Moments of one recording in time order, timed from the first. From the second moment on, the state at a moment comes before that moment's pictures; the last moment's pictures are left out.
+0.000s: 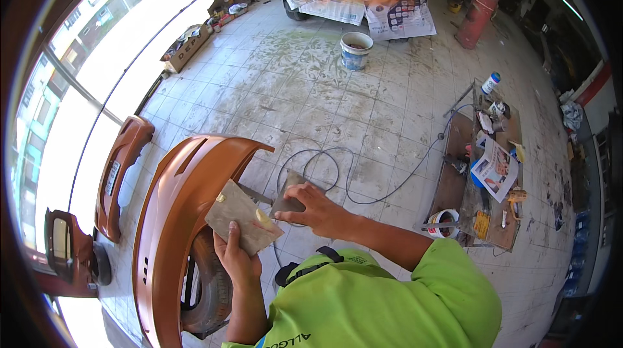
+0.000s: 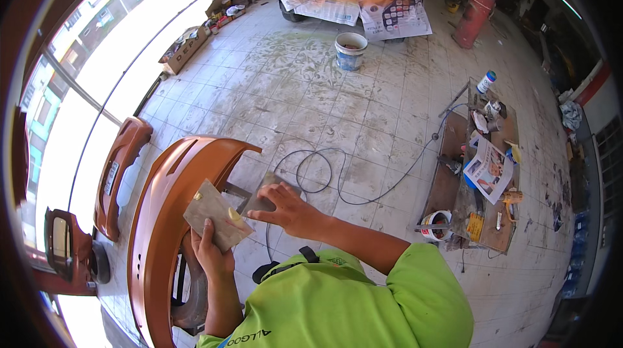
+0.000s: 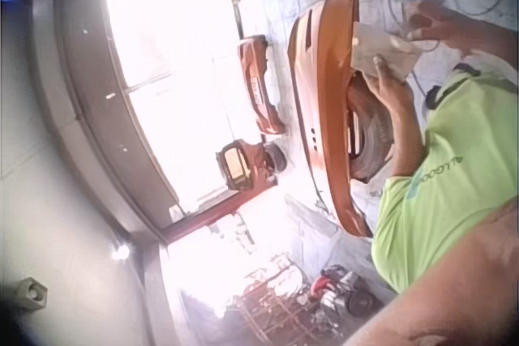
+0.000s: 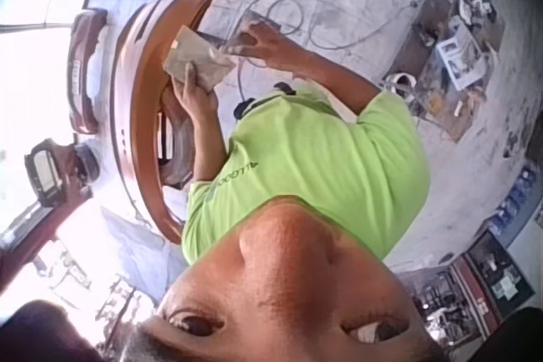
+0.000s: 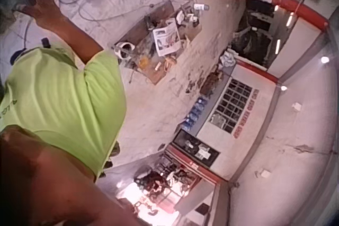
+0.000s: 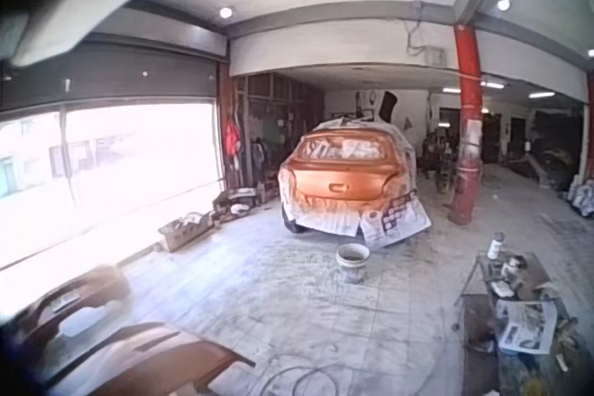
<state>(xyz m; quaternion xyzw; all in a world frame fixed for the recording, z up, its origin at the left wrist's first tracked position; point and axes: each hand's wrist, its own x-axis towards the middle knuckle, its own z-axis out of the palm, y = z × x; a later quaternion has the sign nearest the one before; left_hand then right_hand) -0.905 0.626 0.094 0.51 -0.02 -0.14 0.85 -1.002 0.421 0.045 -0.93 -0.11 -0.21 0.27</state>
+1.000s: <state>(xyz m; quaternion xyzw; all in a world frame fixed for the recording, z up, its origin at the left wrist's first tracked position) -0.700 0.049 0.106 0.61 -0.40 -0.20 0.65 -0.894 -0.012 0.081 -0.93 0.22 -0.27 0.15</state>
